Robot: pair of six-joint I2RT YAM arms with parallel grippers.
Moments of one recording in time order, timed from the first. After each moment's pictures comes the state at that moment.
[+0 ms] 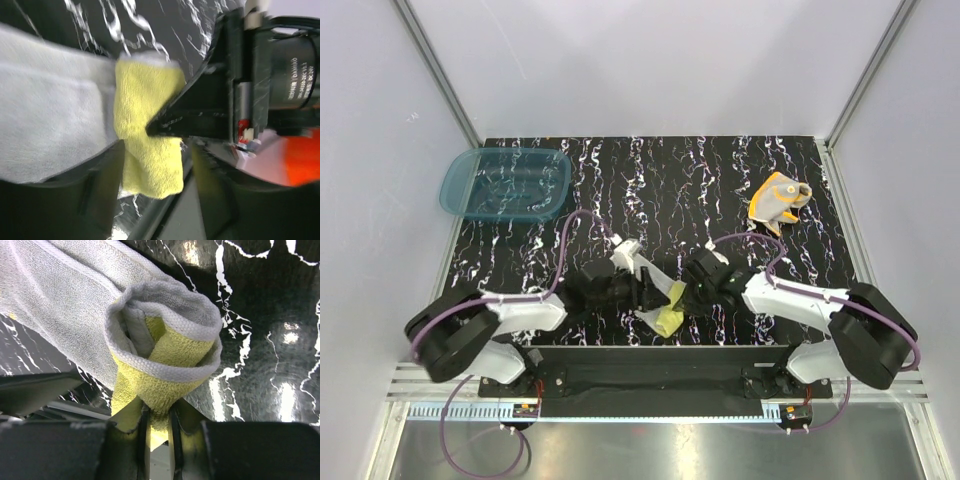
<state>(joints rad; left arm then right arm) -0.84 1.42 0.41 0.59 0.34 -0.77 0.82 1.36 0.65 -0.33 -0.02 1.15</state>
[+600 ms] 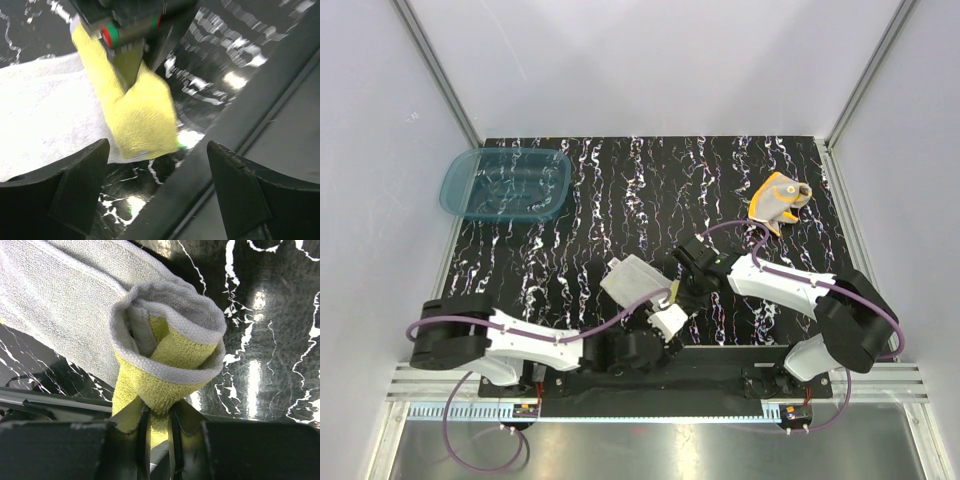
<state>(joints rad) -1.51 1.38 0.55 0.19 -0.58 -0.31 0.82 1.48 0.87 -0.58 -0.05 1.08</state>
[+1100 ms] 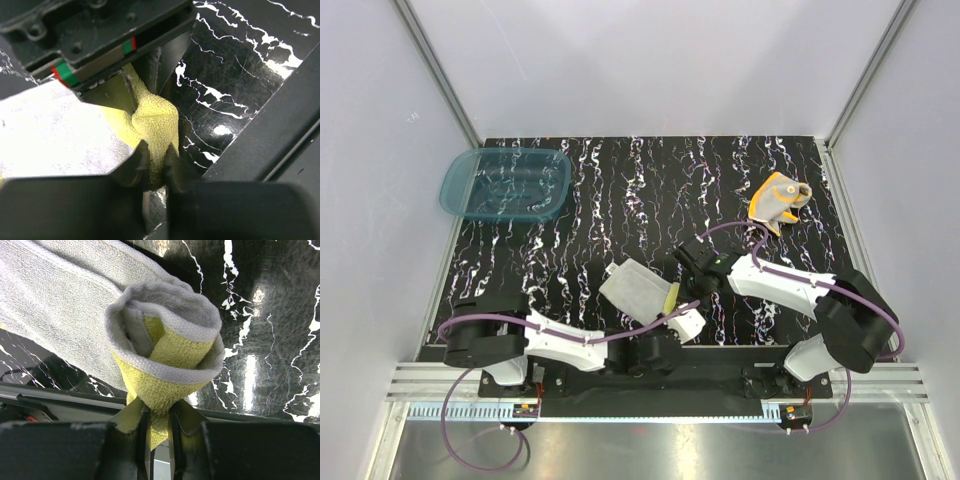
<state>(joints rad) -1.52 1.59 0.67 0.20 -0.68 -0.22 0.82 1.48 0.87 -0.60 -0.07 1.06</state>
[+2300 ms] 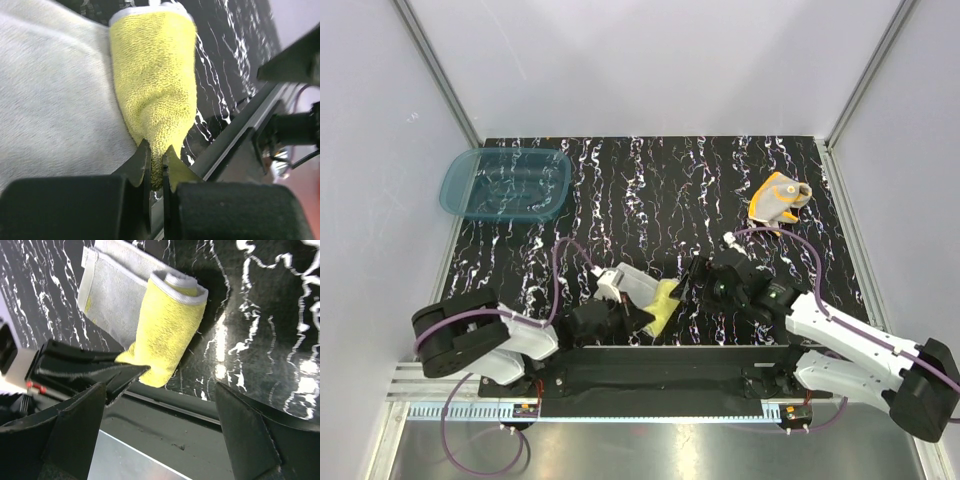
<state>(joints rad) -1.11 1.38 0.18 0.81 -0.14 -0.86 0.82 0.98 0.66 -0.48 0.01 1.06</state>
